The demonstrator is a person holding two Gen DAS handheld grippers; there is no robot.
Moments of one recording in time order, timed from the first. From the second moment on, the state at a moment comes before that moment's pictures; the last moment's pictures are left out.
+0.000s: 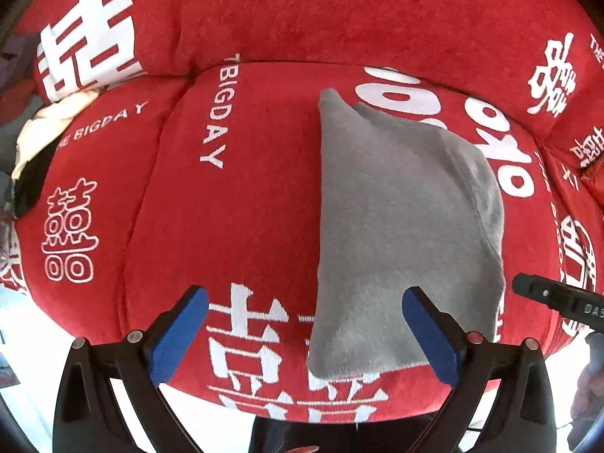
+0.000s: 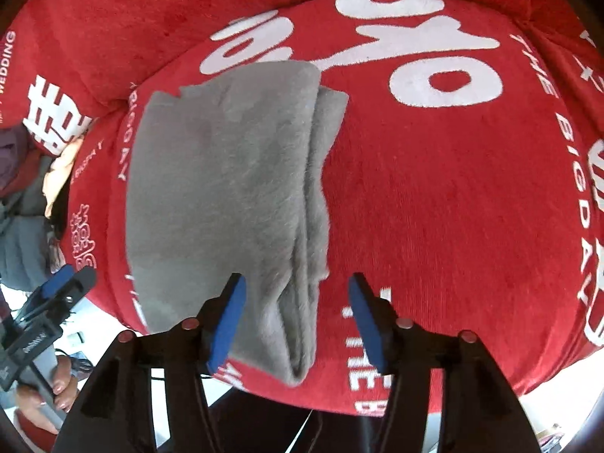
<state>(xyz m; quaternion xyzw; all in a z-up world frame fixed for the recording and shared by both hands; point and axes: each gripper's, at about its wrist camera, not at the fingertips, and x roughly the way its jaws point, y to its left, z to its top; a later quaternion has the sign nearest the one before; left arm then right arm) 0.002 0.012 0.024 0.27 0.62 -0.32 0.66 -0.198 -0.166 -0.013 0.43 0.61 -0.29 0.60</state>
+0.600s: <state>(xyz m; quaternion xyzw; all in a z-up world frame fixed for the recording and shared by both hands) -0.005 0.024 0.113 0.27 0.63 -0.35 0.64 -0.159 -0.111 0.092 0.39 0.59 -0.32 0.63</state>
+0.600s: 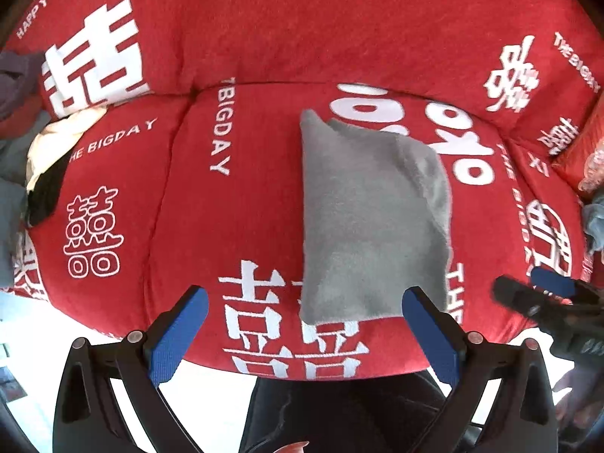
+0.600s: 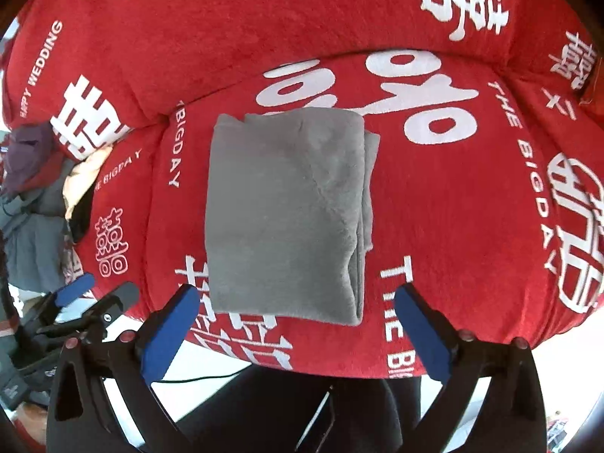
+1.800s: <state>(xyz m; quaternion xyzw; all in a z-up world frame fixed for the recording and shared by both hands) 0.003 0.023 0.160 0.28 0.62 -0.34 0.65 -0.143 -0.111 0.123 0.40 0.61 -0.36 0.58</state>
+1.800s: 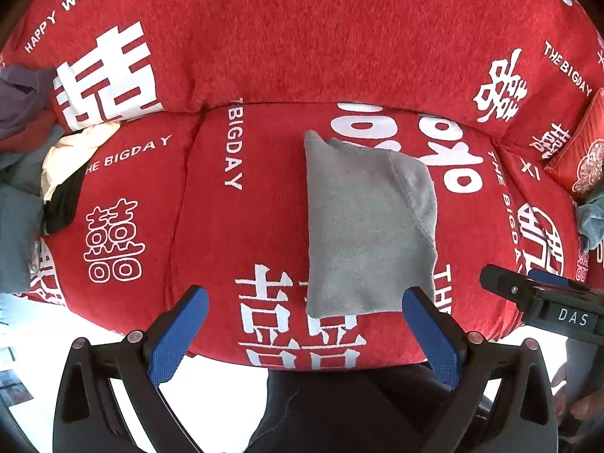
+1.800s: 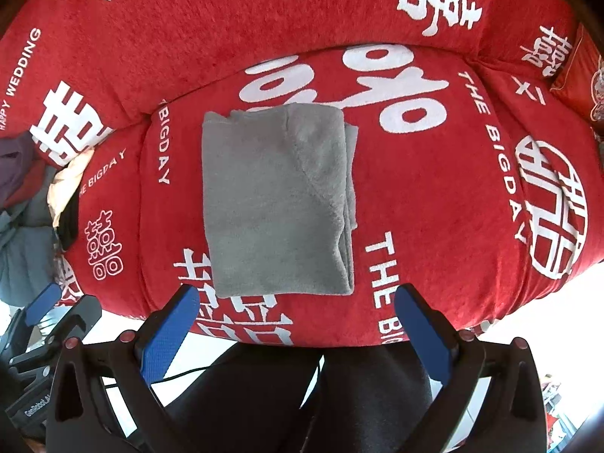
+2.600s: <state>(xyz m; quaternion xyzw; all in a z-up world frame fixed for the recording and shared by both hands) -0.004 0.032 0.166 0.28 0.61 -0.34 0.65 -0.148 -0.100 0.132 0.37 0.62 -0.37 0.59</state>
